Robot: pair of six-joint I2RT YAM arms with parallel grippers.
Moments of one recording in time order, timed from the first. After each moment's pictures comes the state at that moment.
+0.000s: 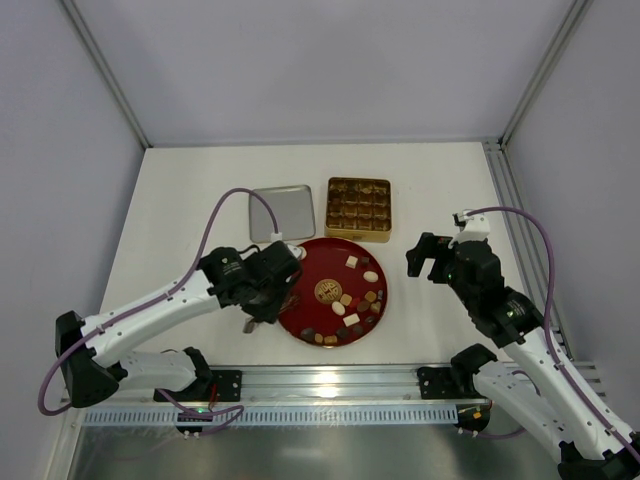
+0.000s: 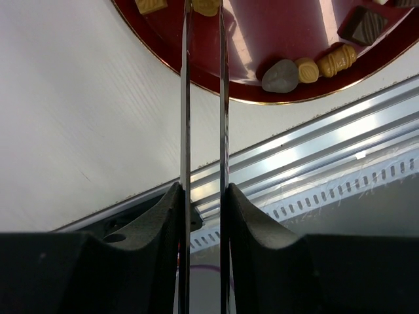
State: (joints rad) left arm -1.00 1.20 1.12 -1.18 -0.14 -0.53; right arm 0.48 0.61 0.68 -0.53 0.27 0.40
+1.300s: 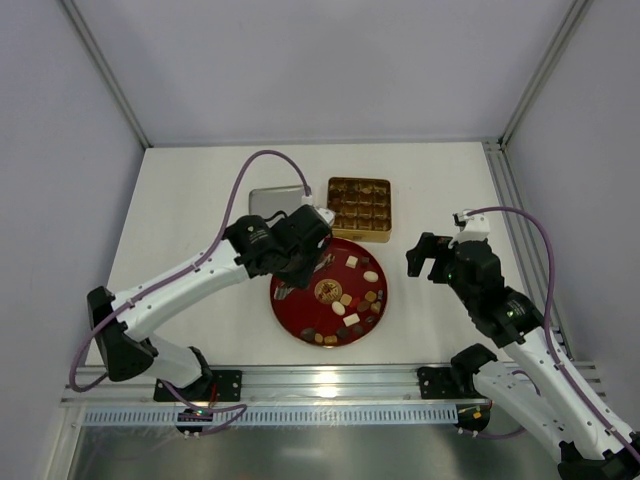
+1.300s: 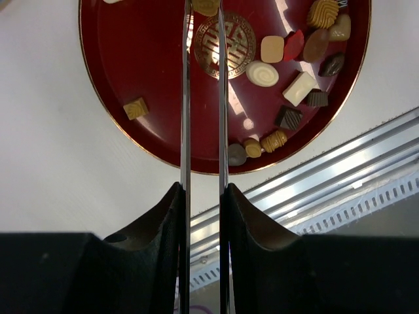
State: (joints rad) left arm -1.00 1.42 1.45 -1.14 -0.19 -0.46; right arm 0.48 0.61 0.68 -0.53 0.27 0.40
